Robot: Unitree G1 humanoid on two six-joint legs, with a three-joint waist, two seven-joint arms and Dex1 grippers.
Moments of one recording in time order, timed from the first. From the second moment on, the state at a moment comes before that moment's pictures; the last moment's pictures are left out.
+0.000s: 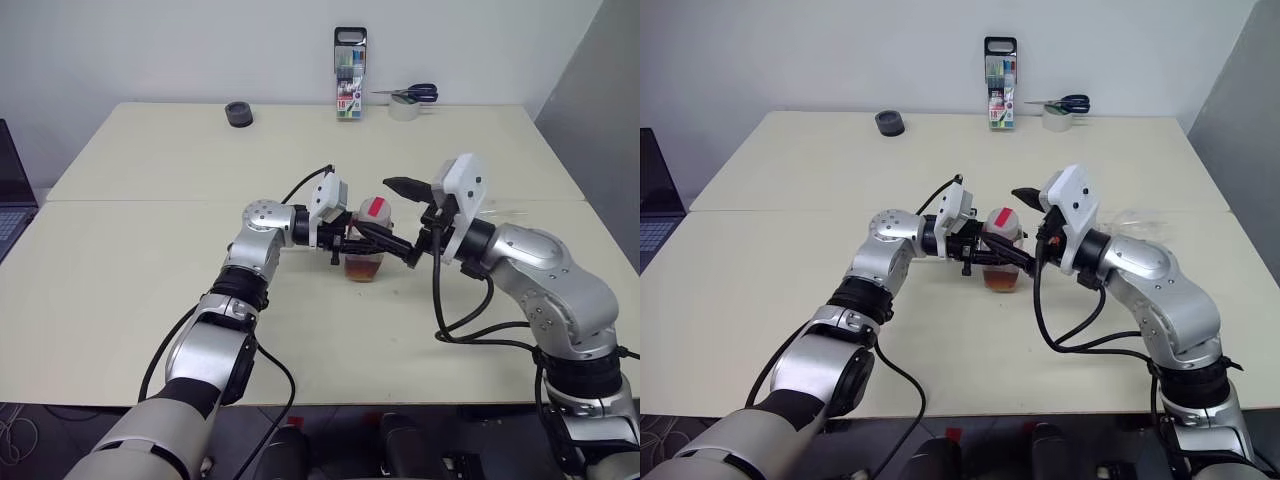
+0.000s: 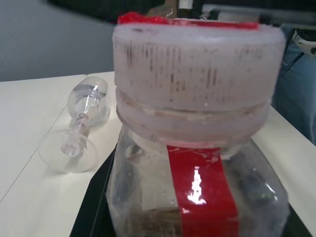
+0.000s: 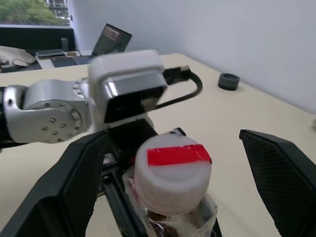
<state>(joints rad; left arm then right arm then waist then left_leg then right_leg) -0.99 0.22 -0.11 0.81 -0.23 -0.12 -1.43 -0.56 -0.47 0.06 -0.44 0.46 0.69 0.57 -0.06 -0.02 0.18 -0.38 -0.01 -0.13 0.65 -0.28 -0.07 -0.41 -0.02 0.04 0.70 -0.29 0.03</state>
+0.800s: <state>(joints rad) -0.99 0.22 -0.11 0.82 -0.22 -0.12 -1.42 -0.50 -0.51 0.02 -0.49 0.45 0.68 0.56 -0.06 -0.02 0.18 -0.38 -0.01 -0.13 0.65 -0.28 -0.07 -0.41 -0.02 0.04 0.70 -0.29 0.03</state>
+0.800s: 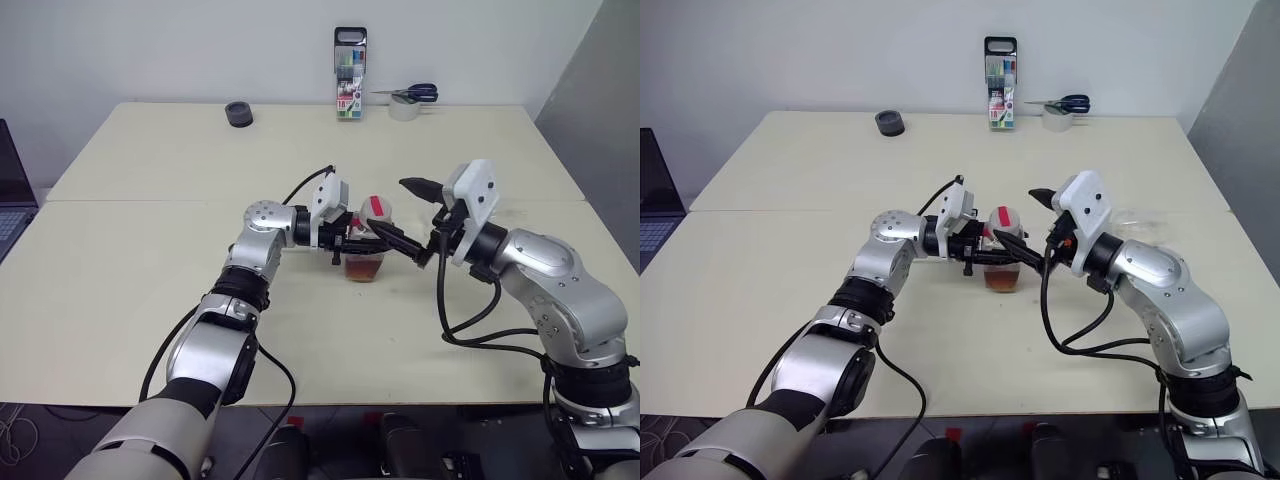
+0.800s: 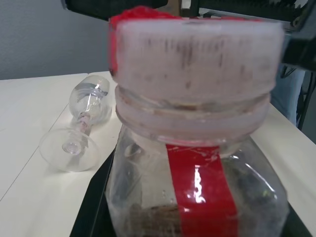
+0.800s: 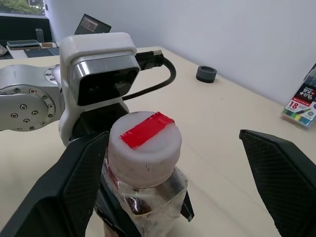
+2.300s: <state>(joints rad) -0.99 0.21 -0.11 0.83 -0.22 -0.14 -1.43 -0.52 -0.48 0.08 -0.51 0.38 0.70 0.48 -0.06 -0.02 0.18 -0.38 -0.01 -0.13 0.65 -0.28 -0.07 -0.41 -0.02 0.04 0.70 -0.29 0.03</state>
